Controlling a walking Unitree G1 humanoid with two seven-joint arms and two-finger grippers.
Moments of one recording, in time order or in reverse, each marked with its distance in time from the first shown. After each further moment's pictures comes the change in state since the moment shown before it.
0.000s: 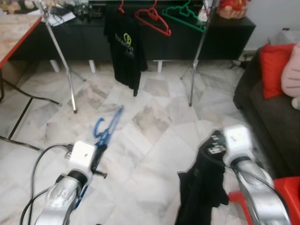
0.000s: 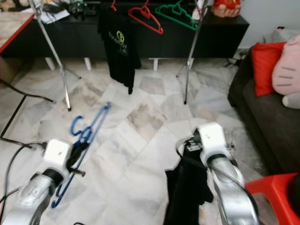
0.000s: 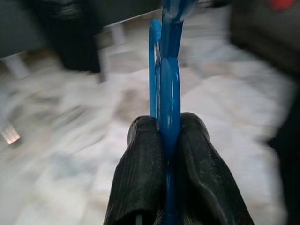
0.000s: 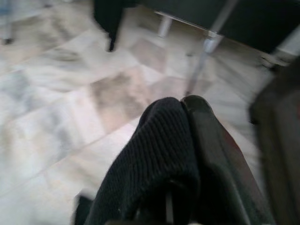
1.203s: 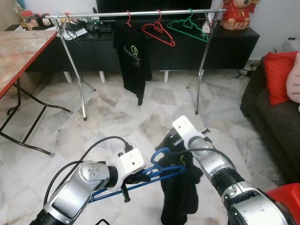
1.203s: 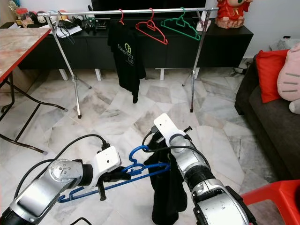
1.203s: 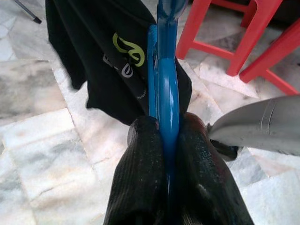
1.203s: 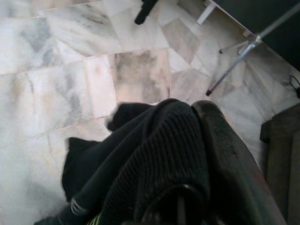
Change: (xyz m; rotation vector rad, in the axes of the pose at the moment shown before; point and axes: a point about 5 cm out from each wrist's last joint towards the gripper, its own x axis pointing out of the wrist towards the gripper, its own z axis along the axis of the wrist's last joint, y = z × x) left arm 0.015 -0.059 0.016 0.202 0.272 -0.708; right arm 0.071 0.046 -0.002 -0.242 0.192 0.035
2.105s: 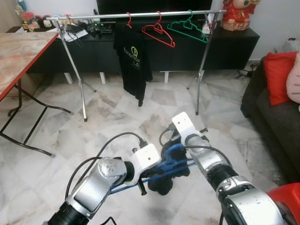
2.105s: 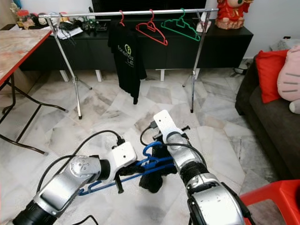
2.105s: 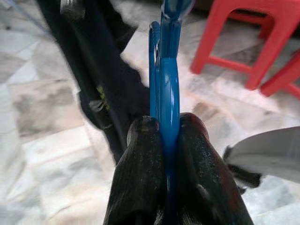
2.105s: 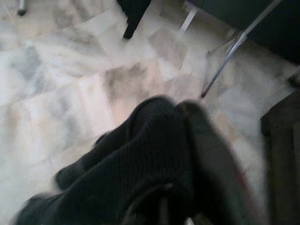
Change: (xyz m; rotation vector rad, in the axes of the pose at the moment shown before) left arm 0.027 0.003 0.016 0.050 -0.033 0.094; right arm 0.002 0.001 0.008 0.142 -0.043 -0.025
